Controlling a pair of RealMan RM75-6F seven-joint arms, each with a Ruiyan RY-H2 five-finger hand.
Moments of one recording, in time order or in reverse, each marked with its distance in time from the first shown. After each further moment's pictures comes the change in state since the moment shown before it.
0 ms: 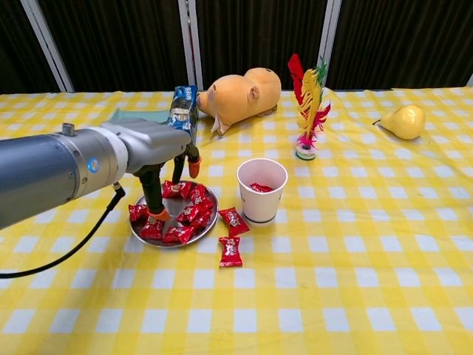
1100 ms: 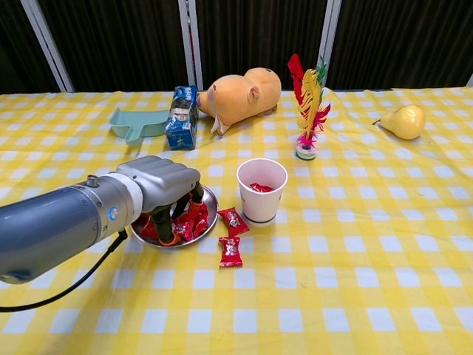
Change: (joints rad) left arm 0.036 -0.128 0.052 0.171 0.074 -0.064 -0.050; right arm 0.001 0.003 0.002 -0.001 0.001 -0.003 0.010
